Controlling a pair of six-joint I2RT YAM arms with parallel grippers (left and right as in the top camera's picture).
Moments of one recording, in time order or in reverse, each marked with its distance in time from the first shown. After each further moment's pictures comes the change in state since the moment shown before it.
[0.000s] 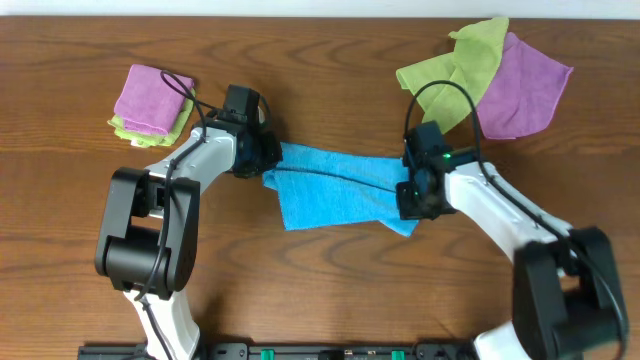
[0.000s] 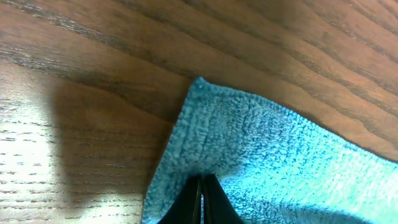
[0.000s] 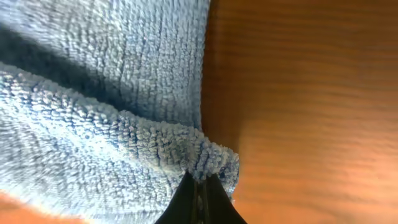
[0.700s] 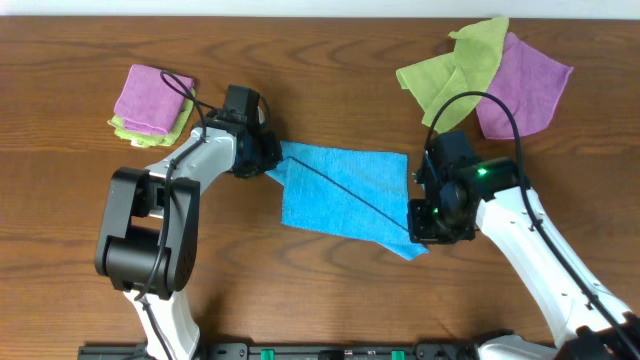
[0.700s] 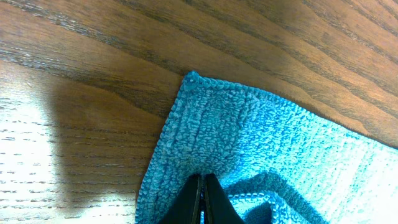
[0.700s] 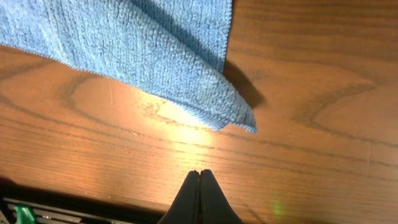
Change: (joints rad) left arm 0.000 0.000 0.000 0.000 0.000 -0.004; right arm 0.002 -0.246 0.019 -0.342 -0.194 0.054
